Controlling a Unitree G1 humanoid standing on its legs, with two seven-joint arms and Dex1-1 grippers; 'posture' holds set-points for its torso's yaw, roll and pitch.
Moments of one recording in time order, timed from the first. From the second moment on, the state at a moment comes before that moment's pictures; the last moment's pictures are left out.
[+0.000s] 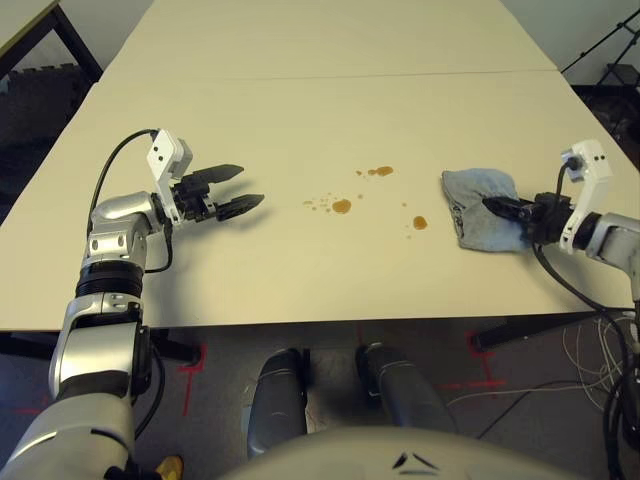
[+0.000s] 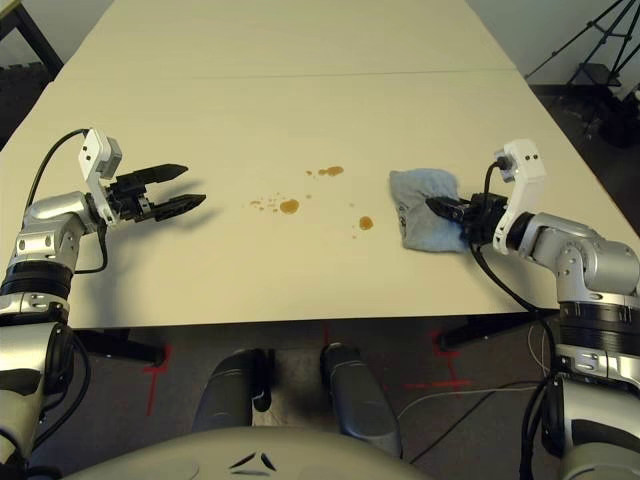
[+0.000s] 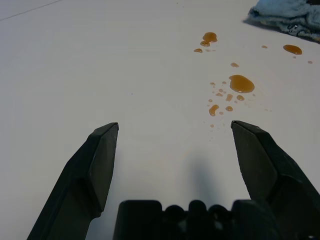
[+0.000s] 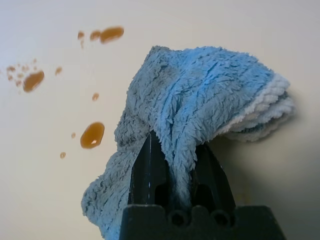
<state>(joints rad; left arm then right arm) -0.67 0.64 0.10 0.77 -0.28 0.00 -1.27 -0.35 -0.63 -0.24 0.10 0.52 0.90 0.72</state>
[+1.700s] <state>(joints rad) -0.70 0.63 0.10 0.83 -0.27 -0.04 -1.27 -0.52 -0.47 -0.30 0.24 0.50 0.76 0.55</state>
